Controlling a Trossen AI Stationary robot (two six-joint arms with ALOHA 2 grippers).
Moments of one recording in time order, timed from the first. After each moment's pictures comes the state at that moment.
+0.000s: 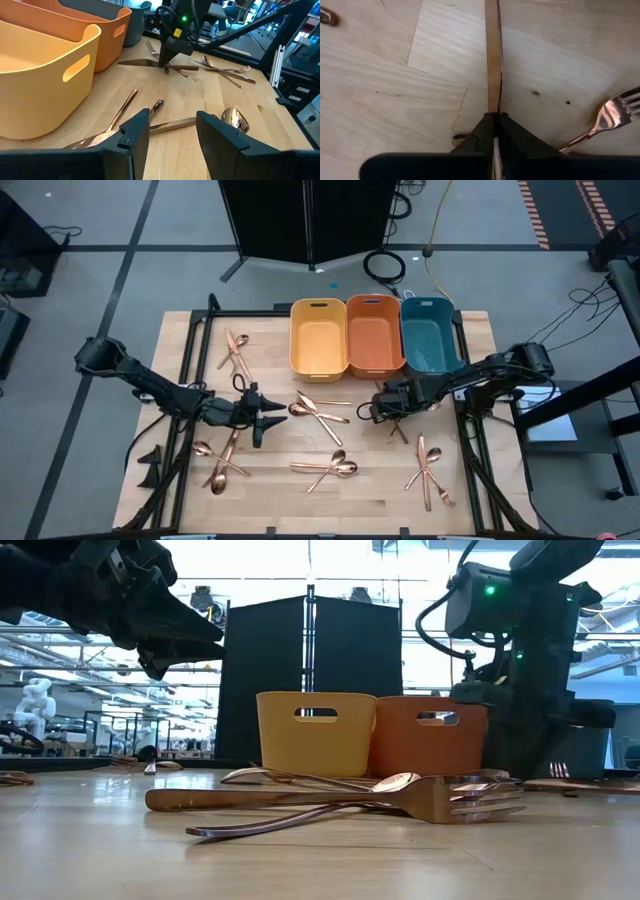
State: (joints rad) left arm -0.37 1.18 0.29 0.61 -0.43 -0.36; right arm 0.10 1.51 0.73 -0.66 0.13 1.38
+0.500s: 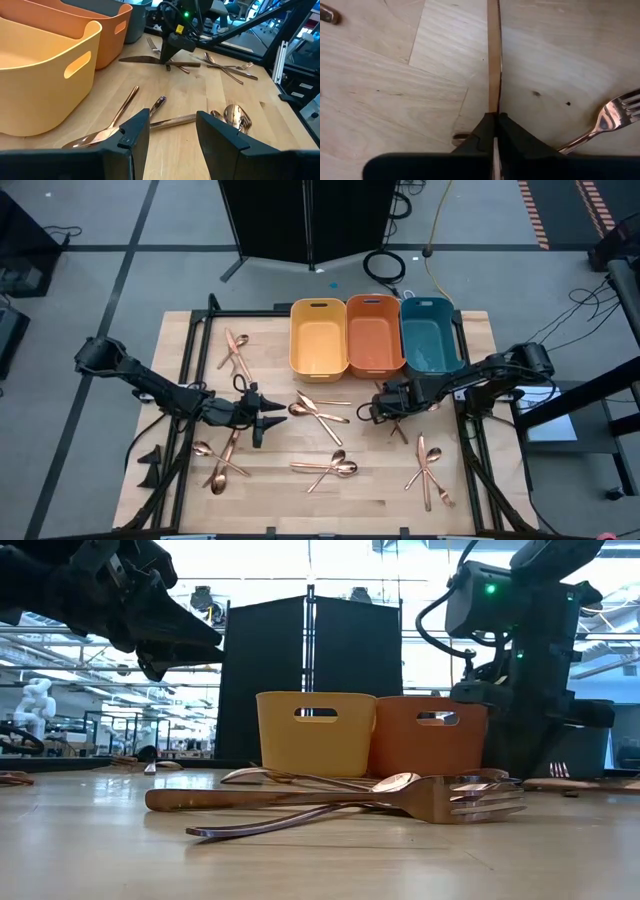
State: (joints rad) left arm -0.37 1.18 0.29 0.59 -0.43 -0.36; right arm 0.12 1.52 0.73 -0.66 0.14 1.37
